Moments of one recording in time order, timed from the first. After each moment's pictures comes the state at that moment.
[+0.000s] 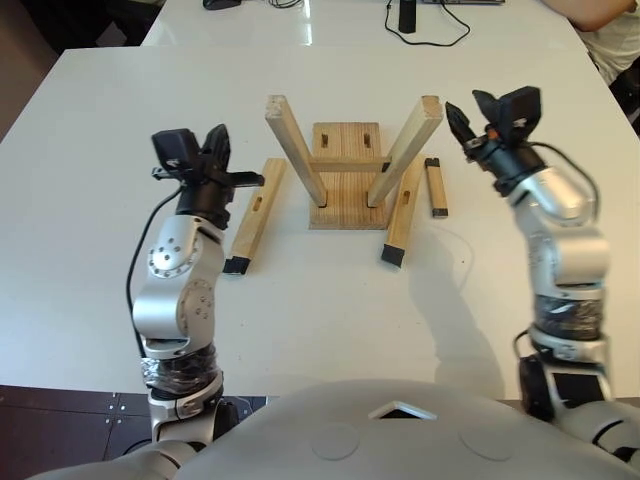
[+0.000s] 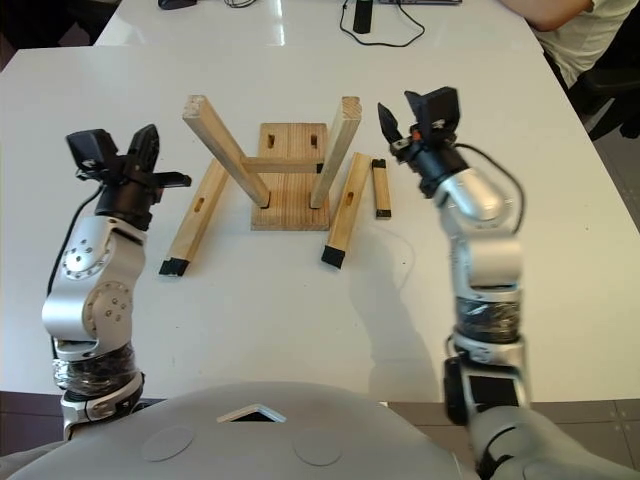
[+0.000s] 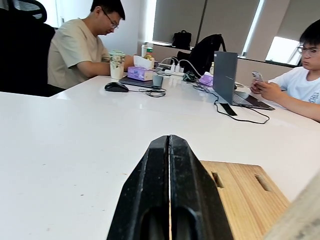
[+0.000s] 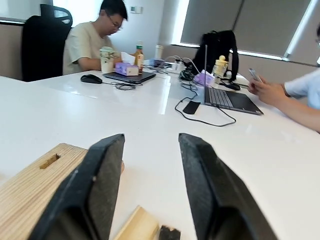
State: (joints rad) left arm -0.03 0.12 0.09 -0.55 -0.32 0.53 0.02; right arm -0.22 -0.16 0.00 -0.30 0.09 0.48 0.15
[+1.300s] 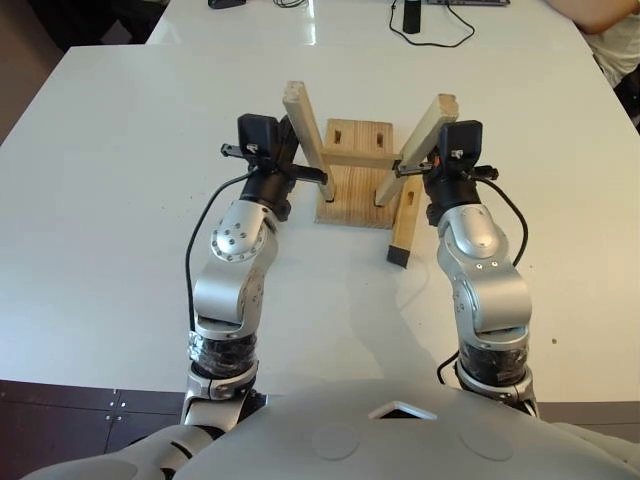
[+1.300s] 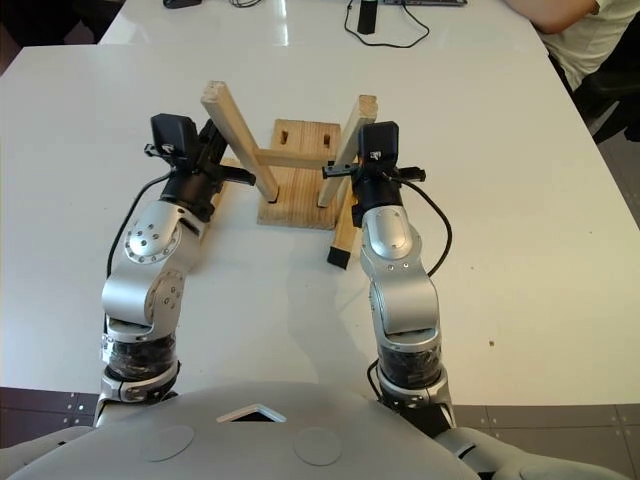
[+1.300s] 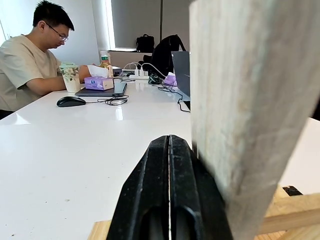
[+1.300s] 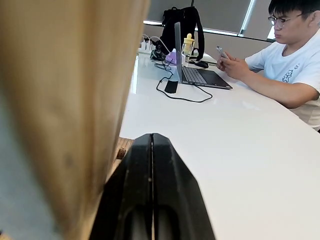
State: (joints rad) left arm -0.11 0.04 -0.13 -0.47 -0.12 0.50 -0.04; right arm -0.12 0.03 0.23 -0.53 -0.18 0.75 -0.08
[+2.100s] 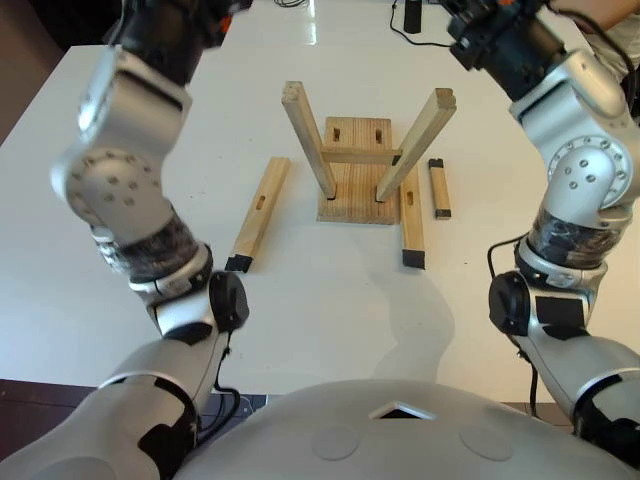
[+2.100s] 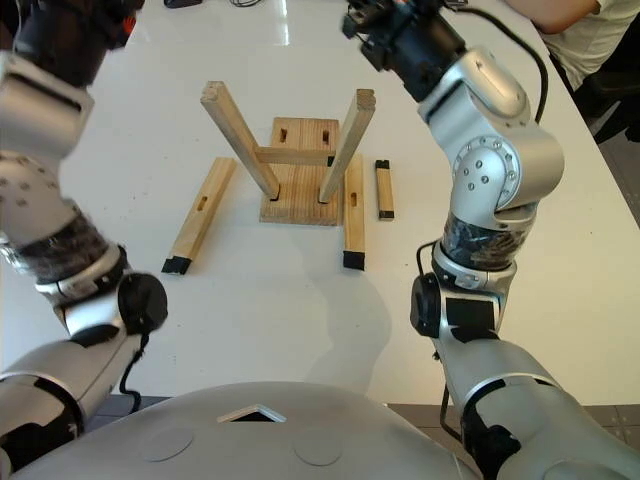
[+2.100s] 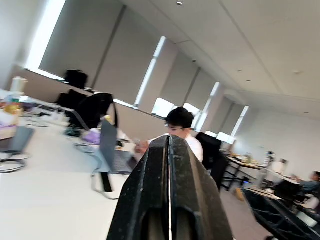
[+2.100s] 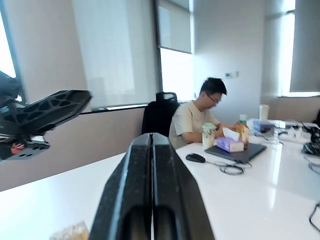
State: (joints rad) left arm -0.83 0.19 0.43 -0.34 -1.00 0.96 -0.01; right arm -0.80 -0.22 -0.19 -0.32 0.57 0.83 0.44
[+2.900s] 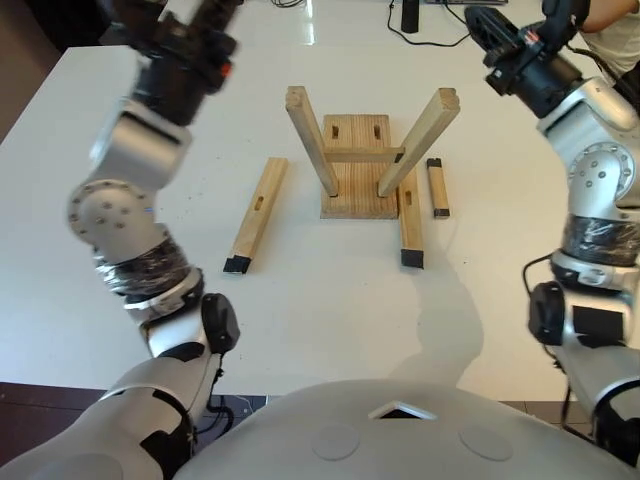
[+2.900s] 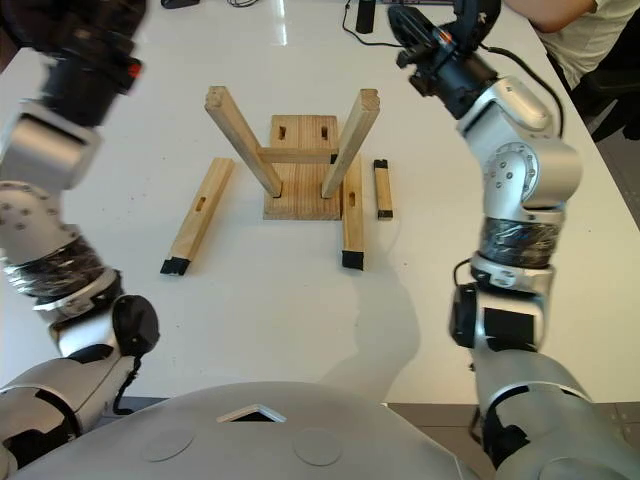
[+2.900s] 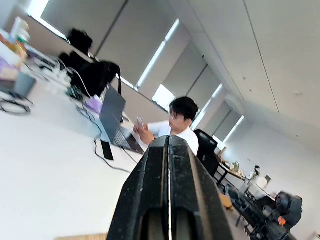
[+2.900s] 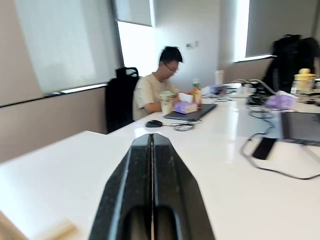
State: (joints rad) left arm -0.55 0.25 0.51 -0.32 -1.16 0.84 -0.02; right arm -0.63 -0.47 -0.16 0.03 0.47 0.60 0.53
